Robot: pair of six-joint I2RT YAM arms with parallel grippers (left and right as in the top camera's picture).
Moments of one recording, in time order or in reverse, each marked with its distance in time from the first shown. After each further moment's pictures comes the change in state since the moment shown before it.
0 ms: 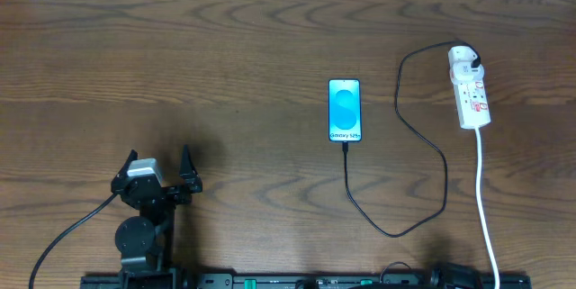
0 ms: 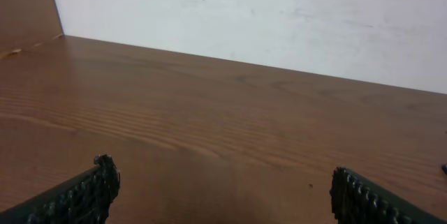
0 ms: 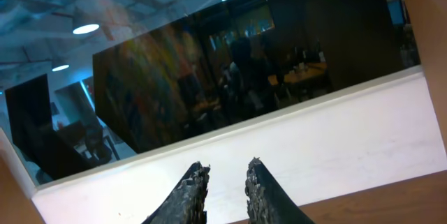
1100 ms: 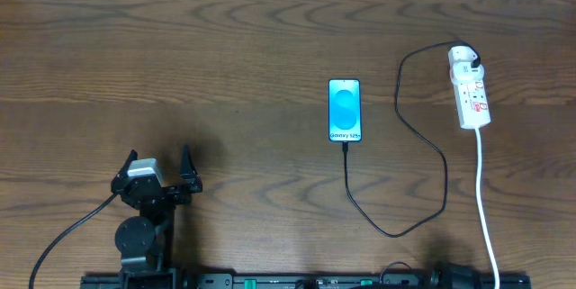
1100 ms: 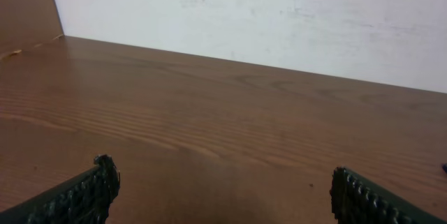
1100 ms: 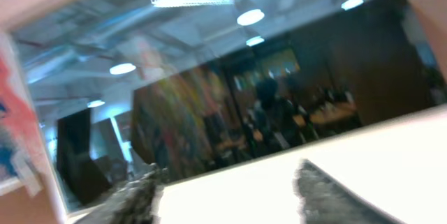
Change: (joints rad) left arm 0.000 0.000 0.000 0.000 0.000 0.003; right arm 0.000 -0.173 -0.175 0.187 -0.026 0.063
